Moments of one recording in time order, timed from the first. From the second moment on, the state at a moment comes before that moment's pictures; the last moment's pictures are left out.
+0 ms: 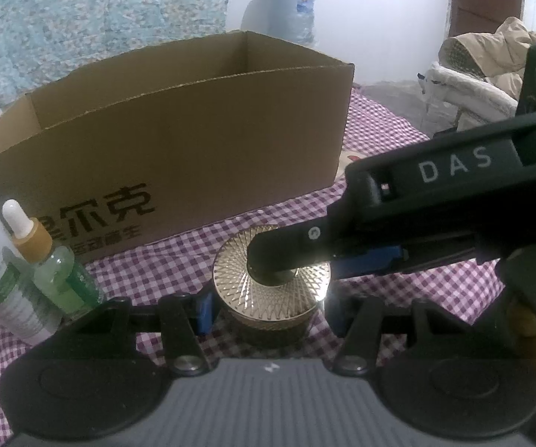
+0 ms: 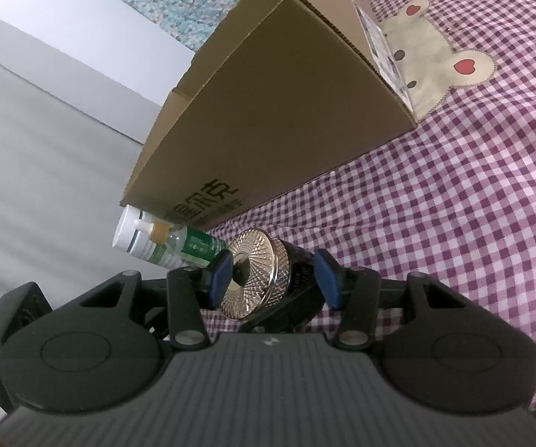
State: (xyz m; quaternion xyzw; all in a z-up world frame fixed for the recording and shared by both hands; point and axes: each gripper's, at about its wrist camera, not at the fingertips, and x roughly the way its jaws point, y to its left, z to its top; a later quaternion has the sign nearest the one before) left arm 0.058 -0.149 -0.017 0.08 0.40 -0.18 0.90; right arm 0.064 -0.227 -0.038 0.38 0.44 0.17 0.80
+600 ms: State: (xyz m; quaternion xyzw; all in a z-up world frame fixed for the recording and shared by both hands) left arm 0.061 -0.148 -0.018 0.08 0.40 -0.19 0.89; right arm 0.063 -0.230 -0.040 0.39 0.44 0.16 0.79
